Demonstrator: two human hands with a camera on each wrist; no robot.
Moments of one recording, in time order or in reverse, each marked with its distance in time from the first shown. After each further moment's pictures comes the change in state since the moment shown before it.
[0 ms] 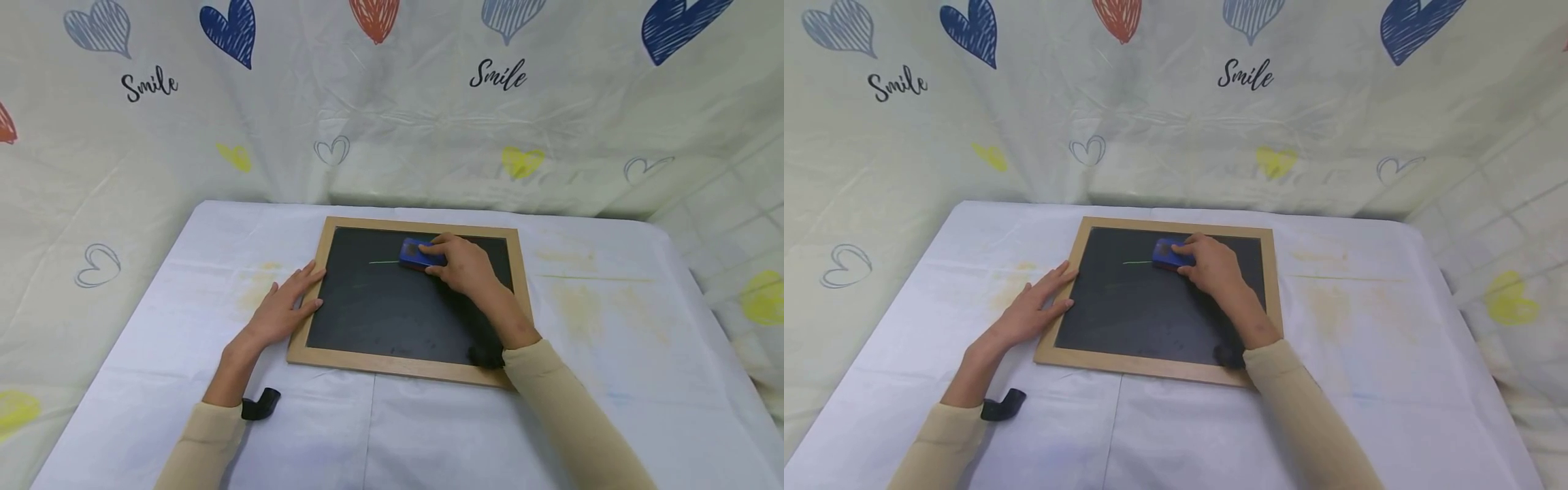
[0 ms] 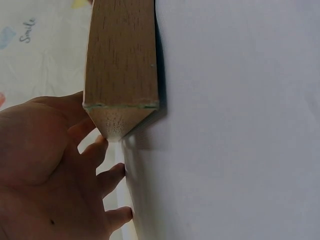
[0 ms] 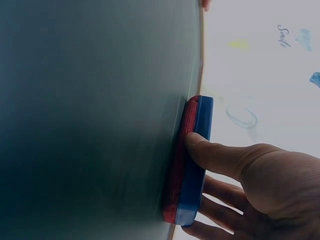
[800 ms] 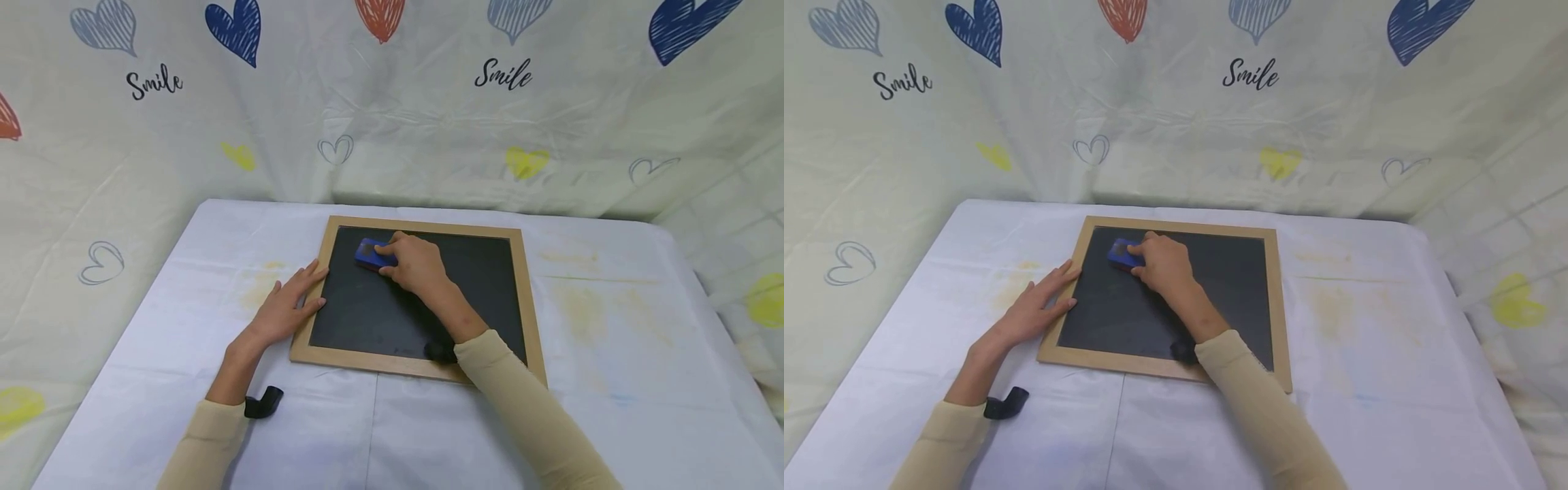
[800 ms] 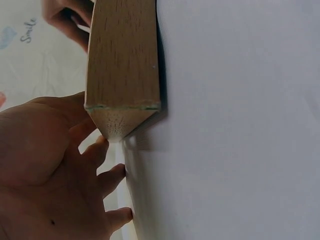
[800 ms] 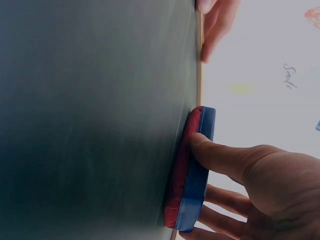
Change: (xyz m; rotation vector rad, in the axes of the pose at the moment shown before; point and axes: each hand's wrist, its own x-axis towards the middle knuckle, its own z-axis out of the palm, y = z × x) left_hand 0.000 -0.001 0.000 -0.016 0.006 0.015; right_hand 0.029 -0.075 0.025 -0.095 0.008 -0.083
